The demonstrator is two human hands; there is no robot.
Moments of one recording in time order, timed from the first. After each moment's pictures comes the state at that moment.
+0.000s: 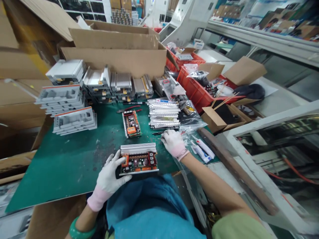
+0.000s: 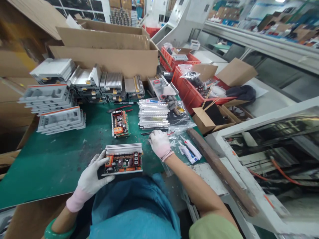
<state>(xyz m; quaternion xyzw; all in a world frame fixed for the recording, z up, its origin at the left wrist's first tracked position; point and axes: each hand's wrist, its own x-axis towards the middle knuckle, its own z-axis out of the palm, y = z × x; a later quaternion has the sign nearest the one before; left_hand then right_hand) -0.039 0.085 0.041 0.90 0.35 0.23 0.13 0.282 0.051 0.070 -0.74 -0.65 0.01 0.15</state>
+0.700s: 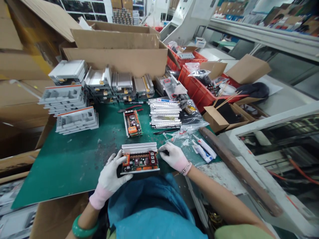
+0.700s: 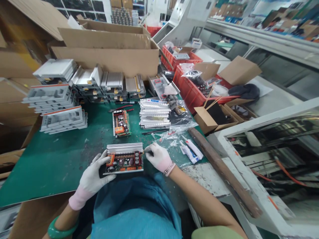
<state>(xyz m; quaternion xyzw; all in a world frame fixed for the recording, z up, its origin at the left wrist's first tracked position) -0.037 0.084 0.047 0.90 0.35 0.23 0.14 0.258 0.008 0.053 -0.68 -0.64 0.15 0.31</state>
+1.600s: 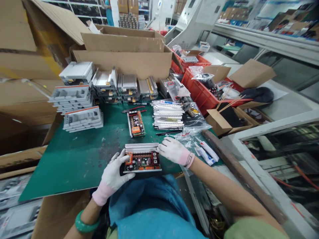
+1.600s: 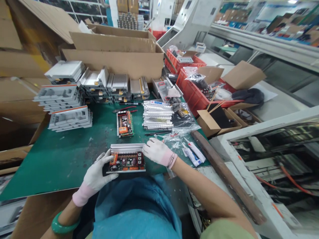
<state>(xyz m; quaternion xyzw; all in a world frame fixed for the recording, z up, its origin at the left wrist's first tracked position) -0.038 0.083 0.045 0.89 0.36 0.23 0.15 0.270 0.037 0.091 -0.45 -0.89 -0.10 0.02</state>
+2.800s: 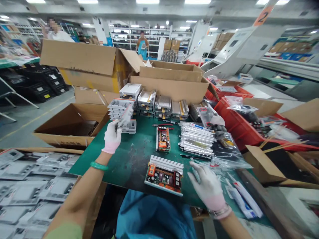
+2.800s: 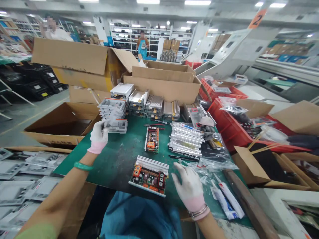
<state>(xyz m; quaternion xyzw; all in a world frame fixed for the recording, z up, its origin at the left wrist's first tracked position) -0.097 0.215 0.107 0.69 0.56 0.45 -0.01 0.261 0.006 0.061 -0.61 -0.71 -0.14 0.30</state>
